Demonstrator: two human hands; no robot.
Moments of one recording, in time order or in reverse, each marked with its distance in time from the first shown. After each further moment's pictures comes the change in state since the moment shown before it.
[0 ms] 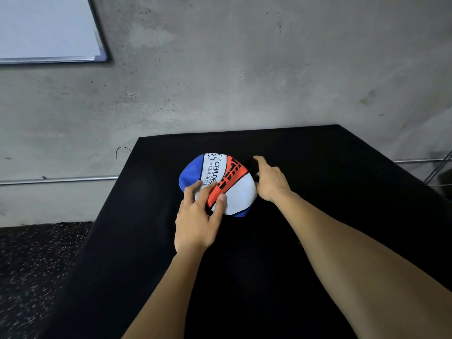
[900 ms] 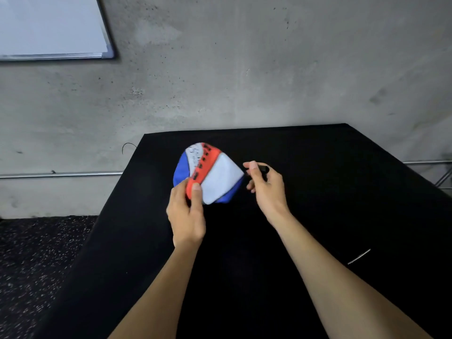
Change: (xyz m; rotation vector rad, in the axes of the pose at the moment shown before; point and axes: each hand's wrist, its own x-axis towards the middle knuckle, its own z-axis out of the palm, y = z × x) left_hand 0.005 -0.003 -0.004 -0.442 0.291 -0.173; right_hand -0.046 -0.012 0.024 0.941 0.291 -0.102
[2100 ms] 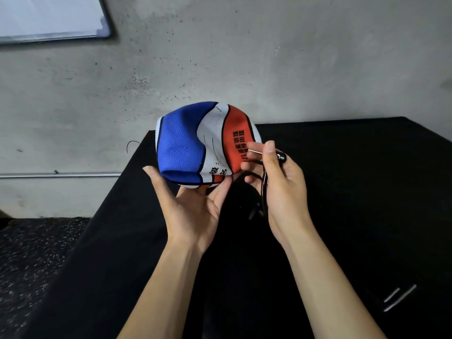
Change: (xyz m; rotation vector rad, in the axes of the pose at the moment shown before) left_hand 0.077 0.004 0.025 -1.145 -0.245 -0.521; right_hand 0.032 -0.018 0.062 0.555 -0.113 0.066
